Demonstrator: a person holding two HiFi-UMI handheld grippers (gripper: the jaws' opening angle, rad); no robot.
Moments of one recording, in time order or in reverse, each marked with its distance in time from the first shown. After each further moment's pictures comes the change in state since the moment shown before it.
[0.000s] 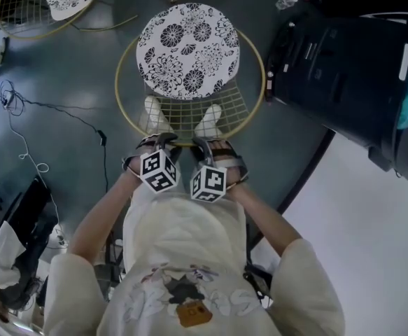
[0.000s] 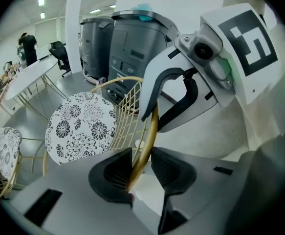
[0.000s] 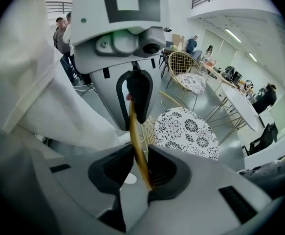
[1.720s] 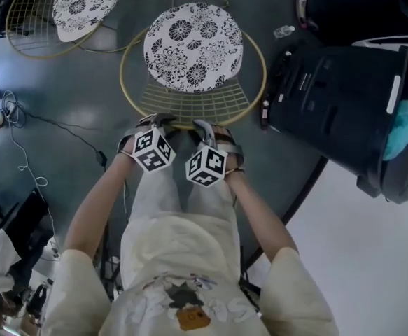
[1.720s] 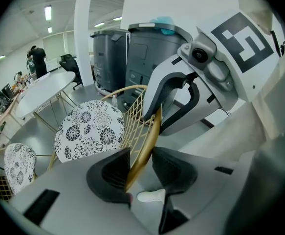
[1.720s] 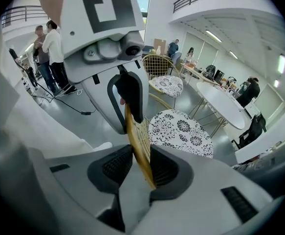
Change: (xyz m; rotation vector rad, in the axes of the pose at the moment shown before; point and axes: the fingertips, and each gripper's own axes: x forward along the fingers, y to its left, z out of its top) left arm -0.019 0.111 0.052 0.042 -0.116 0.106; right arm 0.010 -0.117 0.022 0.141 -0.057 -0.138
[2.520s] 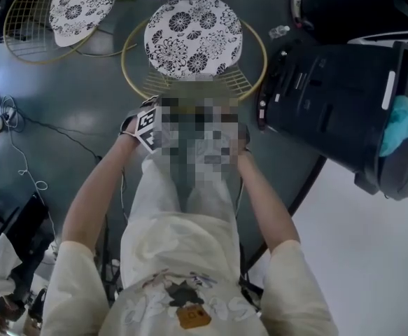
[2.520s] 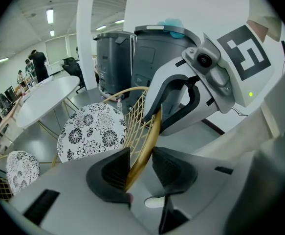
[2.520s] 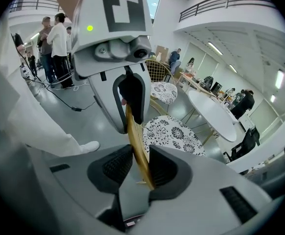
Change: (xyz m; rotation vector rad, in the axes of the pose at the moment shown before) left arm 0.012 0.052 0.042 0.004 -0.025 0.037; right arm 0.008 -0.069 0.002 -0.093 -0.067 -0.076
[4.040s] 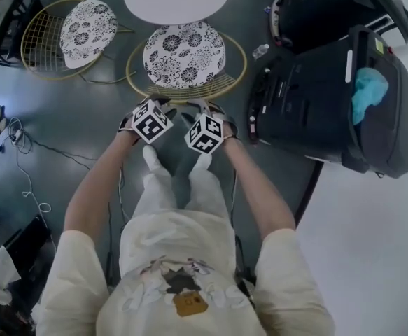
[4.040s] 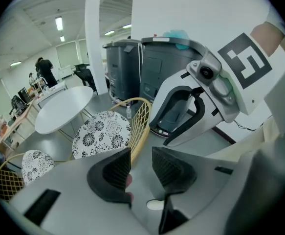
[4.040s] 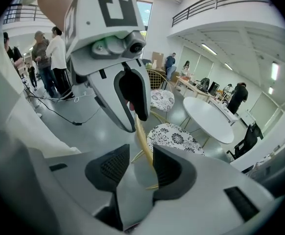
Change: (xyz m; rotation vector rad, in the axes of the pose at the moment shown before) left arm -0.053 -0.011 0.023 -0.016 -0.037 0.125; right arm -0.040 0.008 0.024 0.068 -0.085 -0.016
